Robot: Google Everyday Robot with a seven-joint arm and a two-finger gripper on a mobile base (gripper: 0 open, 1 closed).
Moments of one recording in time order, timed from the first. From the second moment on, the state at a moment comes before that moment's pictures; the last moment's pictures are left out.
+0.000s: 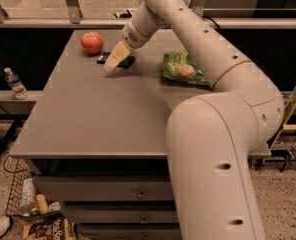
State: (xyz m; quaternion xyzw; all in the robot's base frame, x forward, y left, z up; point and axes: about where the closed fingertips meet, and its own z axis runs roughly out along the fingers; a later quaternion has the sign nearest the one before) arm 0.791 0.096 0.841 -0.54 0.77 0.18 0.30
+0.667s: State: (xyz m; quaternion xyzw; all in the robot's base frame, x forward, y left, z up) arm 0.761 -0.004 0.896 -0.49 0.77 0.16 0.37
